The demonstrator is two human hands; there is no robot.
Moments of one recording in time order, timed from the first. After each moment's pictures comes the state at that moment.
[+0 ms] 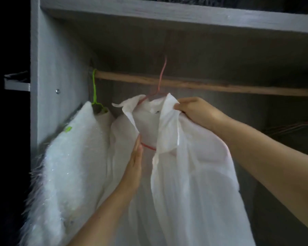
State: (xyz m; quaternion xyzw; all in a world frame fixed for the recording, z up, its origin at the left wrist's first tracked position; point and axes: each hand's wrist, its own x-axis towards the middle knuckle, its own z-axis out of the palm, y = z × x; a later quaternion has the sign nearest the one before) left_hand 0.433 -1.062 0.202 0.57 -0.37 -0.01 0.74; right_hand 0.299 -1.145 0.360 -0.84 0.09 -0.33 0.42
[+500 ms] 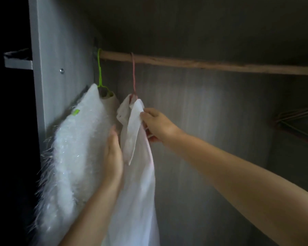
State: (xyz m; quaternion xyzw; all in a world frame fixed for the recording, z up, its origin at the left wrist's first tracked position) left_hand 0.444 -1.001 0.192 0.53 -0.22 0.03 0.82; right_hand 0.397 -1.102 0.283 -0.82 0.07 -0.24 0.51
